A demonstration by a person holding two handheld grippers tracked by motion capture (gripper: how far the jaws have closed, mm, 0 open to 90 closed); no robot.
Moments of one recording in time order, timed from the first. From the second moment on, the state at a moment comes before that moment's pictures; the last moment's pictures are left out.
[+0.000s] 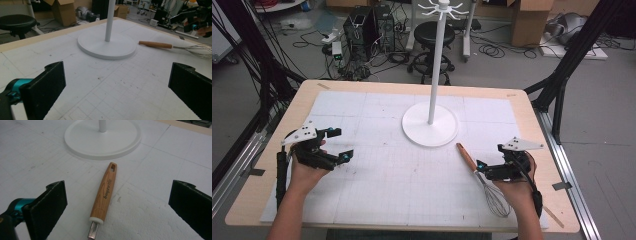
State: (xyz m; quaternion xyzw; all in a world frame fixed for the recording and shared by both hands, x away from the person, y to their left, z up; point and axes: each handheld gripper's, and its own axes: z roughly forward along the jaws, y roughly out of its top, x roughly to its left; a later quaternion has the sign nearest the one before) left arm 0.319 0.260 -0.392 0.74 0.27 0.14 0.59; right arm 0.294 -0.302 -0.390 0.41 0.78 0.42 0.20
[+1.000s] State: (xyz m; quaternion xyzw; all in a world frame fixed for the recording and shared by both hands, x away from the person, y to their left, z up) left arm 0.304 0.258 -0.386 0.76 0.25 0.15 0.58; right arm 0.311 -0.286 -0.385 0.43 0.80 0.37 0.19
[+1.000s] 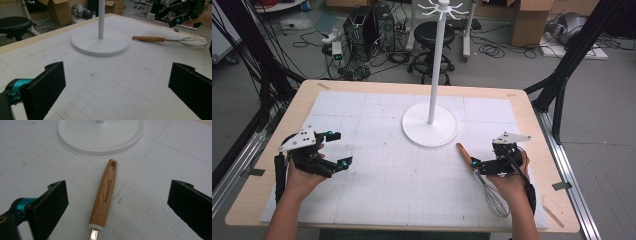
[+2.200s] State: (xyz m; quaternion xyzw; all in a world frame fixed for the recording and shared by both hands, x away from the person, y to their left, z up) left arm 0.303 0.256 -0.387 0.77 0.25 0.15 0.56; right arm 0.356 -0.254 -0.395 0.43 0.87 0.21 0.06
